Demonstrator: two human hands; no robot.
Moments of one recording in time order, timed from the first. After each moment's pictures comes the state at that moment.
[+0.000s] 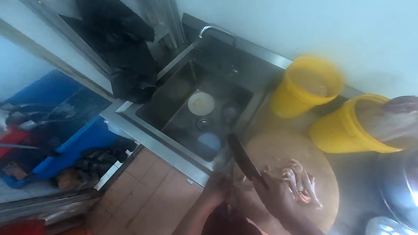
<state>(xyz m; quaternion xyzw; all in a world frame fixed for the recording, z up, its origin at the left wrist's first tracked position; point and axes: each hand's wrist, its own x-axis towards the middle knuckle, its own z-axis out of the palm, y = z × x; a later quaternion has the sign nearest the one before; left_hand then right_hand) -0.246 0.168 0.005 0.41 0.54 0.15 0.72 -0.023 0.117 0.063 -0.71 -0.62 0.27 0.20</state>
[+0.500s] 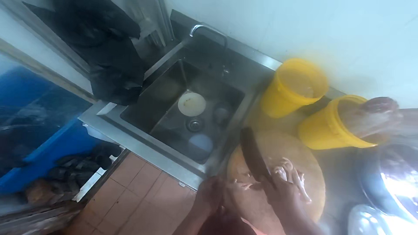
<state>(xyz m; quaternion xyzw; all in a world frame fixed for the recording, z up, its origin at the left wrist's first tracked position) -0.253 0.155 0.004 0.47 0.55 0.19 0.66 -0.007 0.103 0.087 -0.77 -0.54 0.28 0.22</state>
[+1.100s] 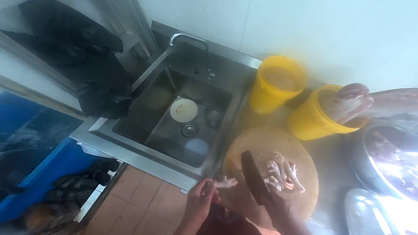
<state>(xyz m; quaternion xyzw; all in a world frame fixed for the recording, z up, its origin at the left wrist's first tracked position) -0.262 0.140 0.016 0.45 0.52 0.32 0.65 0.003 0.034 0.065 -0.81 -0.38 0.44 0.06</state>
